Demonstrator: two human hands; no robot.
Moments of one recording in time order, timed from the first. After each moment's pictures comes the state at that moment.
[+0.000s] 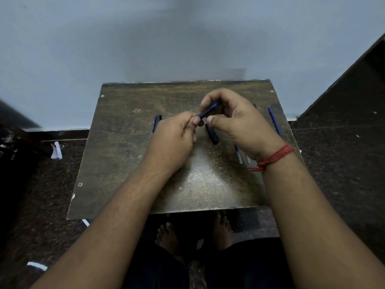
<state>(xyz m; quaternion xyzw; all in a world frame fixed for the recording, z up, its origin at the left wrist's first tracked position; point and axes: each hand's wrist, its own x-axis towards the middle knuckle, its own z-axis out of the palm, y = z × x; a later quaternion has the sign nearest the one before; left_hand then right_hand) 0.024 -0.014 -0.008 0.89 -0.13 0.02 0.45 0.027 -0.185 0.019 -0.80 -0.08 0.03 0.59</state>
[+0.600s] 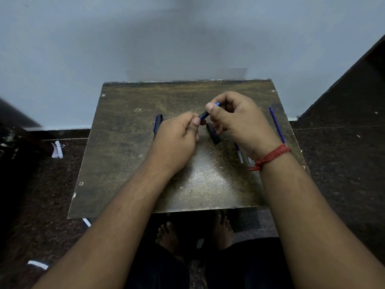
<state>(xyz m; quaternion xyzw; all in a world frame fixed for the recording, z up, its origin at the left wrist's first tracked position) 0.021 -0.016 -0.008 0.87 -0.13 0.00 0.48 0.030 -0.180 0.013 -0.78 0.01 0.01 0.62</state>
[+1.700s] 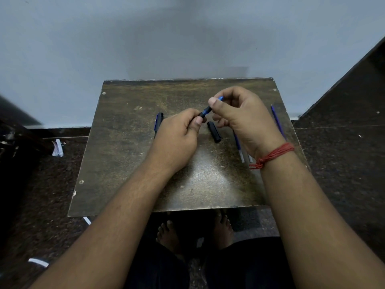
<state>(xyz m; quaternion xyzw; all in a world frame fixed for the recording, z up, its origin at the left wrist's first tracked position) 0.022 -0.016 -0.005 0.88 -0.14 0.02 0.45 0.029 -0.179 0.017 -0.74 0.05 -0.01 0.67</state>
